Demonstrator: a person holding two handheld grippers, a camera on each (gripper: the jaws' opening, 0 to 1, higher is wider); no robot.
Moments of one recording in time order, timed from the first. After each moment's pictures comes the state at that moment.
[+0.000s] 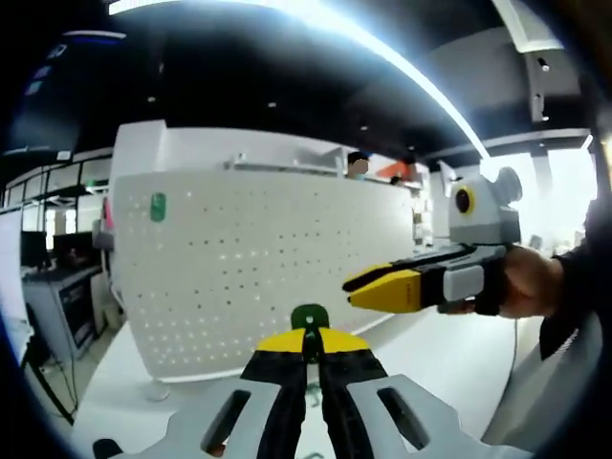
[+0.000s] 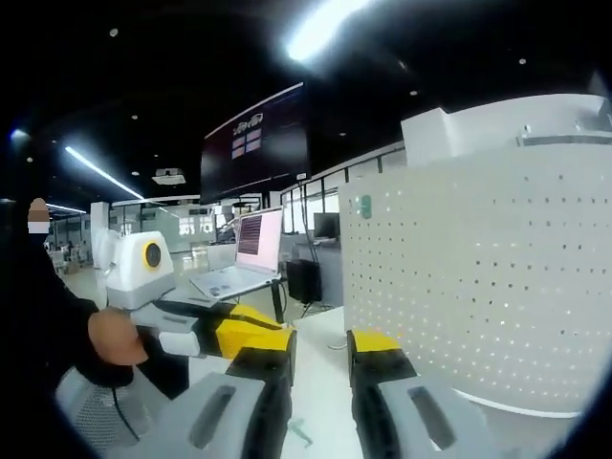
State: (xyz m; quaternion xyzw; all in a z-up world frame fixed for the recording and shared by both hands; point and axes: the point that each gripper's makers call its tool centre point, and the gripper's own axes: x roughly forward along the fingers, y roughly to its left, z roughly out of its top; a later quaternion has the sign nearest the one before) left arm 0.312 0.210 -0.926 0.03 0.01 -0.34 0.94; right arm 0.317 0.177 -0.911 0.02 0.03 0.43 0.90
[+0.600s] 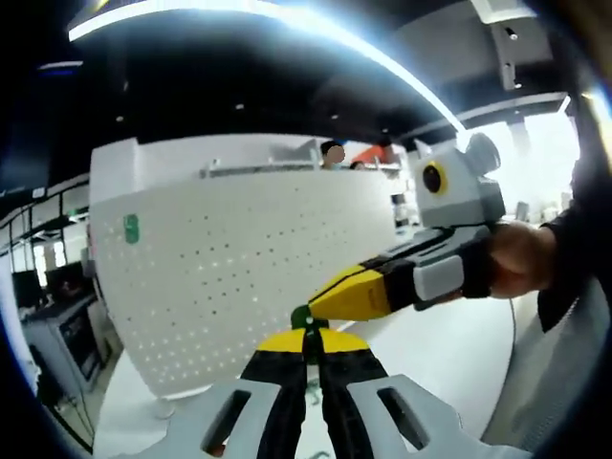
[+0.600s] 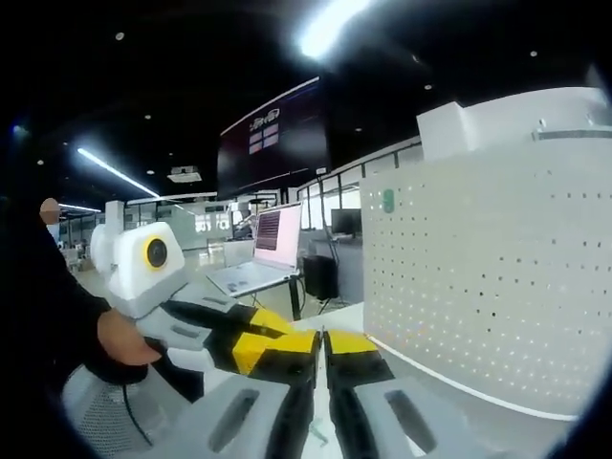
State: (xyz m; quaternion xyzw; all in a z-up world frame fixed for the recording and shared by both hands) left arm 0.303 0.193 -0.928 0.09 0.00 -0.36 0.93; right arm 0.306 0.192 -0.913 0.01 0.03 0.46 0.89
